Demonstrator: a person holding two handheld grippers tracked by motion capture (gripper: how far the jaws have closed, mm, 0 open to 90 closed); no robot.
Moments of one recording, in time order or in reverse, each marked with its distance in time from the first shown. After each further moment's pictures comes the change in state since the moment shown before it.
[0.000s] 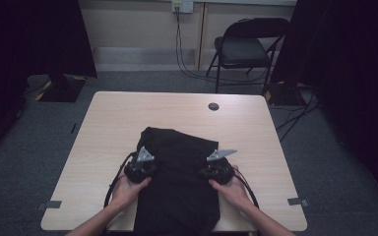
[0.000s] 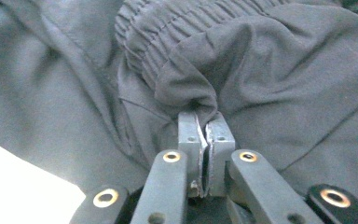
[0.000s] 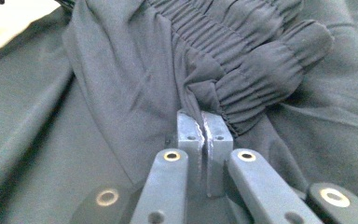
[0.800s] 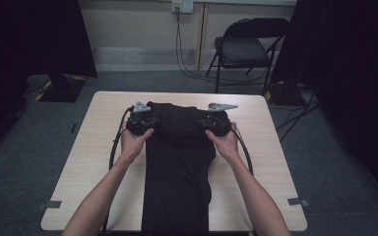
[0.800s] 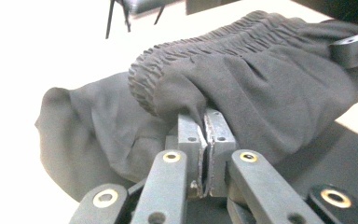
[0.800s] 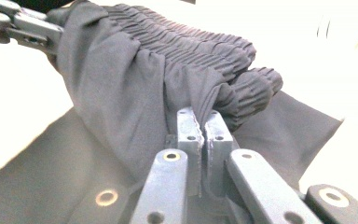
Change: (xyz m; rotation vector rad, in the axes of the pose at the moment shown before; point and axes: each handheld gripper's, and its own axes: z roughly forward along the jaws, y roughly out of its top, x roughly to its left) left arm 0.072 0.102 -0.009 -0.267 0.038 -0.089; right arm -0.071 0.115 -0.001 -0.227 -0.174 0.048
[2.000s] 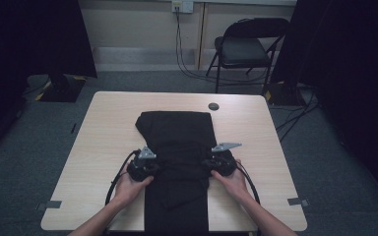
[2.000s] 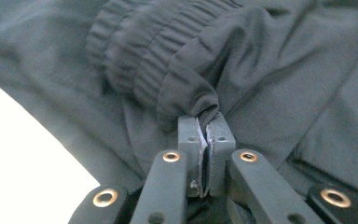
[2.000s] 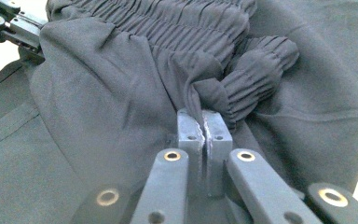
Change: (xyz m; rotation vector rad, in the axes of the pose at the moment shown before) left arm -0.063 -0.107 -0.018 0.260 -0.114 0.063; right arm 0.038 -0.107 -0.029 0.164 0.122 0.024
